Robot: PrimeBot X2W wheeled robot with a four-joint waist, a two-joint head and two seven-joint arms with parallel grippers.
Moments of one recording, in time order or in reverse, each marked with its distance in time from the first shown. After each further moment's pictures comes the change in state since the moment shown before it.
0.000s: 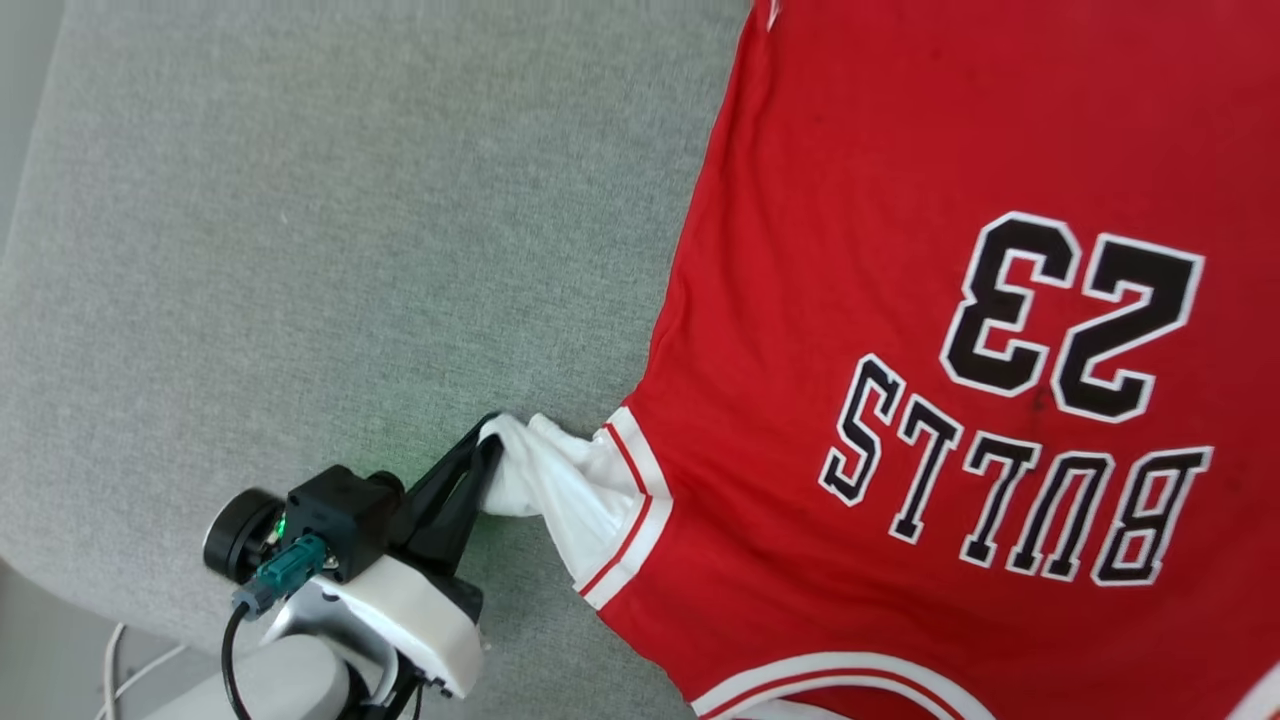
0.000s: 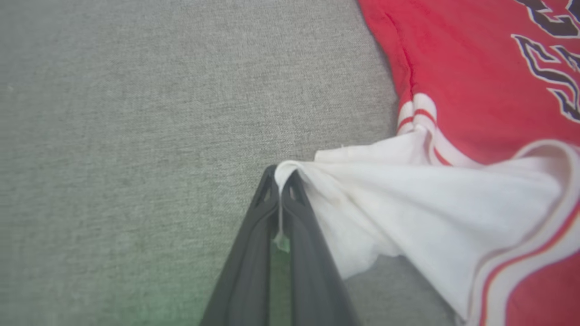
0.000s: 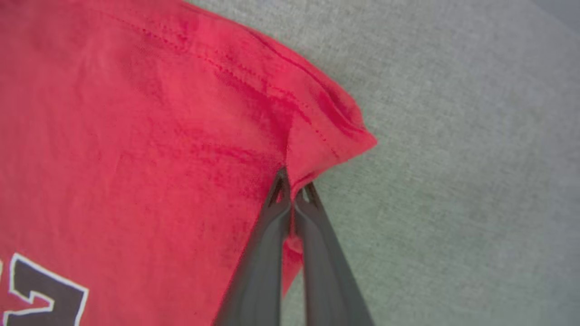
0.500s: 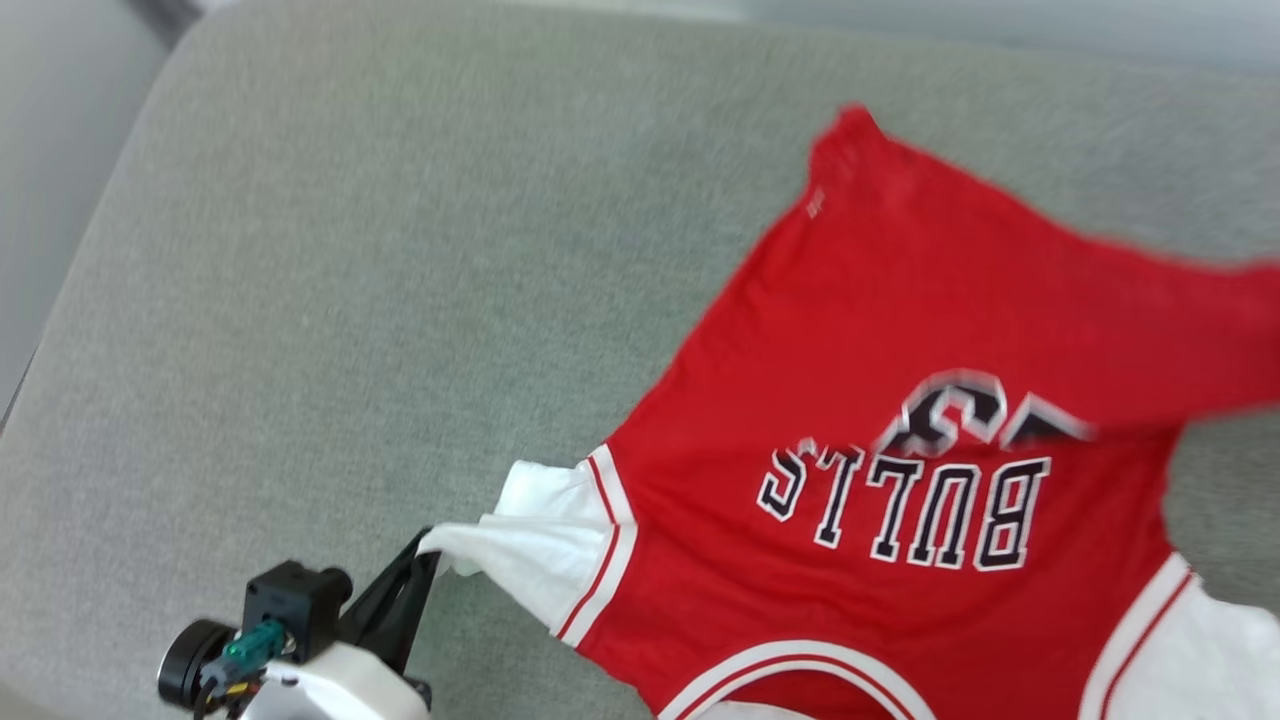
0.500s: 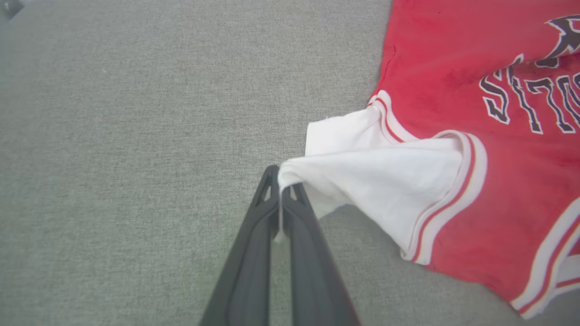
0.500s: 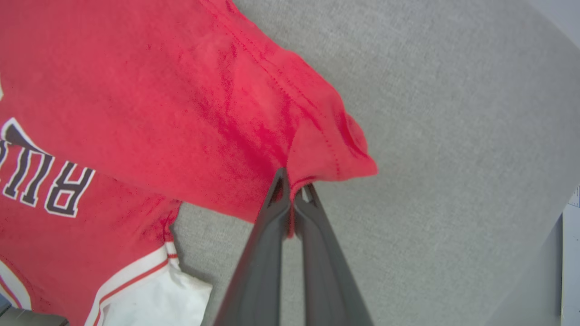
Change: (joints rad) left arm 0.190 0.038 0.049 0.024 -0.072 0.033 0.001; right arm 0.380 -0.224 0.104 -0.199 0.277 0.000 -0.138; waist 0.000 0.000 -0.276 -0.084
